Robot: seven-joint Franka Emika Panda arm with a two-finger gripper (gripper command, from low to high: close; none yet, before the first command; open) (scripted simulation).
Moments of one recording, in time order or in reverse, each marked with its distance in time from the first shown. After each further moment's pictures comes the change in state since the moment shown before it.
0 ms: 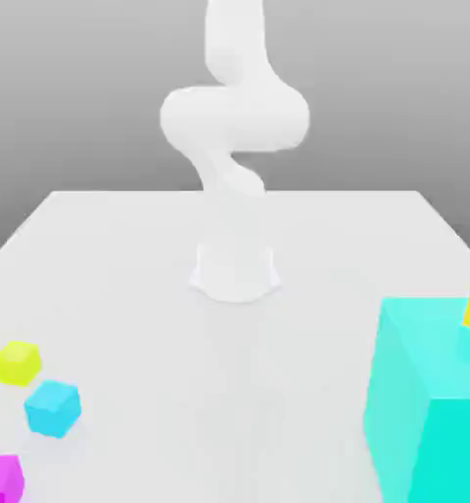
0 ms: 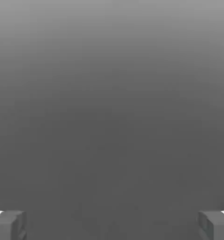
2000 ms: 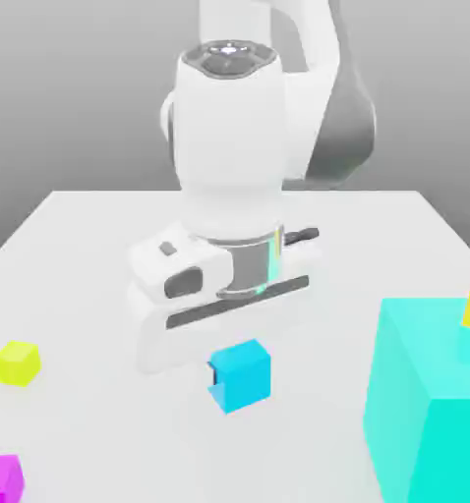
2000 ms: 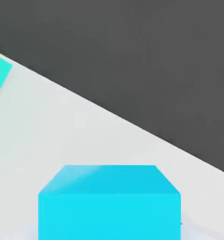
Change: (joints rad) arm 0.098 0.704 0.068 -0.007 0.043 -0.015 -0.543
